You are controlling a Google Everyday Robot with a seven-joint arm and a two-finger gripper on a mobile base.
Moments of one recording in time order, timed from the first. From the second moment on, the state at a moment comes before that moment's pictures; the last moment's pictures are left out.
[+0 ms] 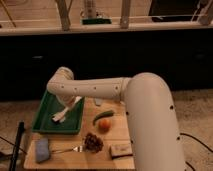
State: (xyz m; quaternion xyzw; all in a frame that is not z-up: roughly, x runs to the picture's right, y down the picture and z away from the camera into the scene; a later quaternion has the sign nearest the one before) arm -0.211 0.101 0.824 -0.23 -0.15 -0.39 0.88
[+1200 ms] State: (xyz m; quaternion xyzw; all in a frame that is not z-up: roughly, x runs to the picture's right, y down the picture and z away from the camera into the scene) arm -0.246 0.098 0.888 -0.25 -0.09 -0.38 0.89
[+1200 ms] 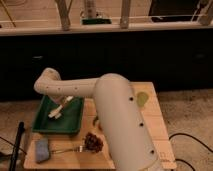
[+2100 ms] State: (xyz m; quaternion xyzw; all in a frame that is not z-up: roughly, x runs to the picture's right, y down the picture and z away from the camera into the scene) arm -0.258 0.134 0.888 -0.27 -0.11 -0.41 0.86
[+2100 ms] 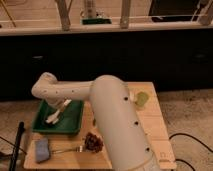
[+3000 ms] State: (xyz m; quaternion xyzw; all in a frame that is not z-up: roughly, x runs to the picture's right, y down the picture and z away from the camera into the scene) arm -0.182 0.089 0.889 -0.27 -0.07 -0.35 0.89
